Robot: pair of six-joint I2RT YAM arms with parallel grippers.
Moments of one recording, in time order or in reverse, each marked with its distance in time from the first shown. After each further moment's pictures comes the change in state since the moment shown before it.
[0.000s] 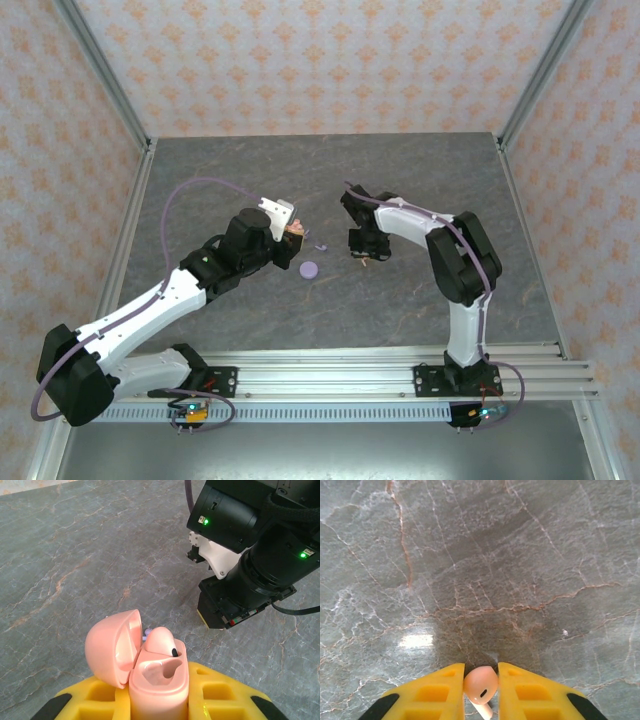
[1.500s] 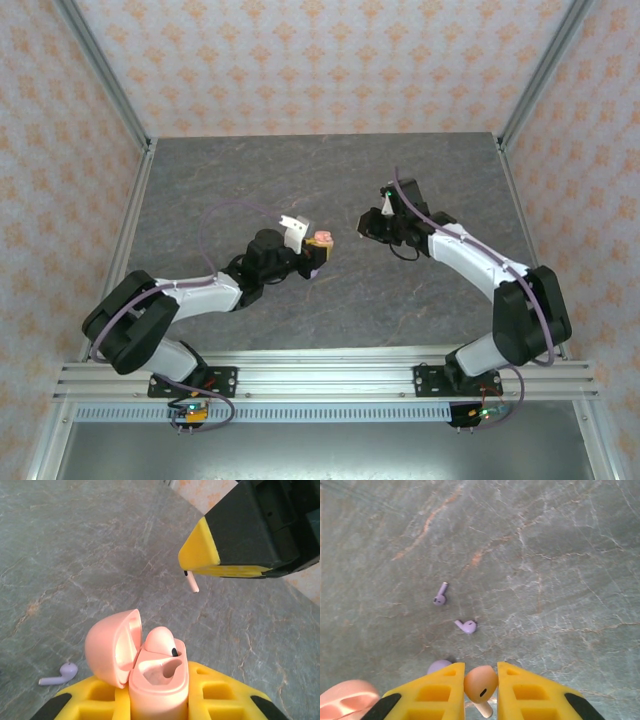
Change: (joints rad) left arm 0.005 0.349 -0.294 0.878 0.251 -0.141; right arm -0.116 -0.497 -0.354 0.493 -0.286 0.045
